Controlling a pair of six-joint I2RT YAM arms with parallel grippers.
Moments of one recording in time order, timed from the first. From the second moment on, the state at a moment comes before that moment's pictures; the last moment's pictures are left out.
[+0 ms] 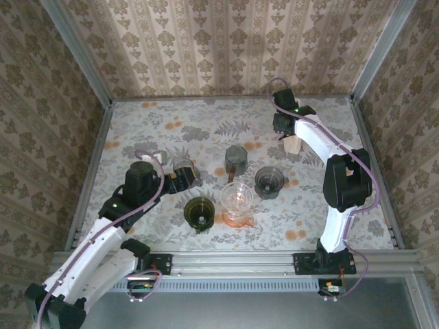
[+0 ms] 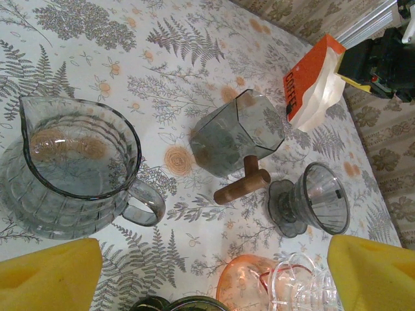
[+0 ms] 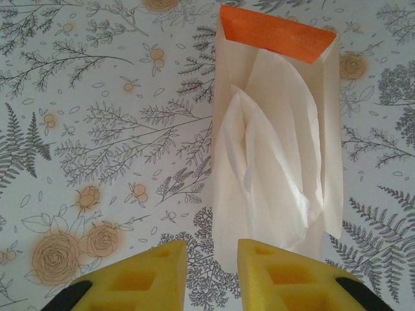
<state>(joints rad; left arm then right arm) -0.52 0.72 0.63 -0.41 0.18 -0.65 0.24 1.89 1.59 -0.70 0.35 0.42</state>
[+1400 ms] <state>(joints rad) -0.51 0.72 0.63 -0.41 0.18 -0.63 0.29 2.10 1.80 -0.85 0.52 0.42</state>
